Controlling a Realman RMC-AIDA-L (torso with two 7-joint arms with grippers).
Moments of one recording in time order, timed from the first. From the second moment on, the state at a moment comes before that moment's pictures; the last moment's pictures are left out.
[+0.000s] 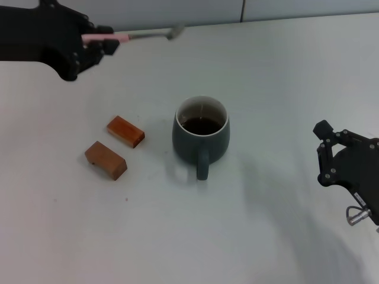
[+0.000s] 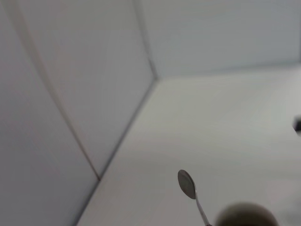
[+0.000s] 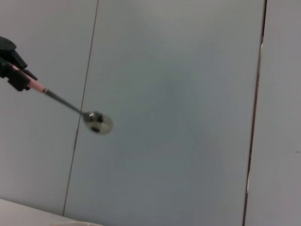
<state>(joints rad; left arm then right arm) -0.41 -2.06 1.06 1.71 2.10 1.58 -1.90 0.28 2.08 -0.45 0.20 -1.42 -1.59 -0.03</state>
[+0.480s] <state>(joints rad) -0.53 -2.07 1.37 1.90 2.32 1.74 -1.92 0.26 2.09 -0.44 0.20 -1.43 -1.64 -0.03</state>
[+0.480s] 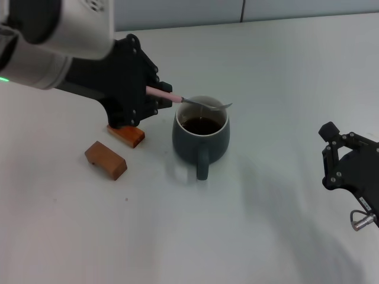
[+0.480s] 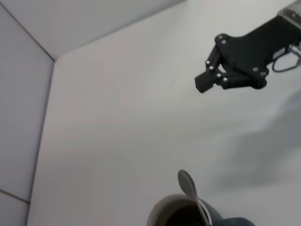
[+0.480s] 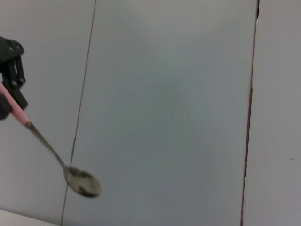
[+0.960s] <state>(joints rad) -0.61 -2.08 1.45 1.84 2.44 1.70 -1.92 0.25 2.09 -0.45 0.21 -1.43 -1.66 -0.03</state>
